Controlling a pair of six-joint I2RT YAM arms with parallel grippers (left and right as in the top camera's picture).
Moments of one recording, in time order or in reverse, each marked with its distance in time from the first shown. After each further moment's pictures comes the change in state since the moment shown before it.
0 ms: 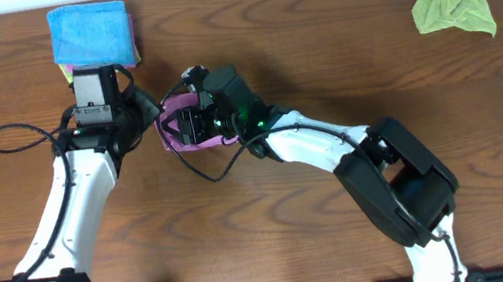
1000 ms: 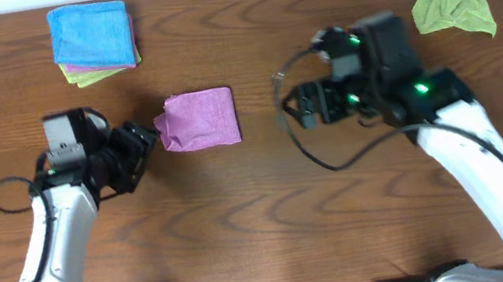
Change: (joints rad) left arm 0.175 -0.113 -0.230 -0.067 0.359 -0.095; right arm -0.437 -0.701 -0.145 -0.909 0.019 -0.438
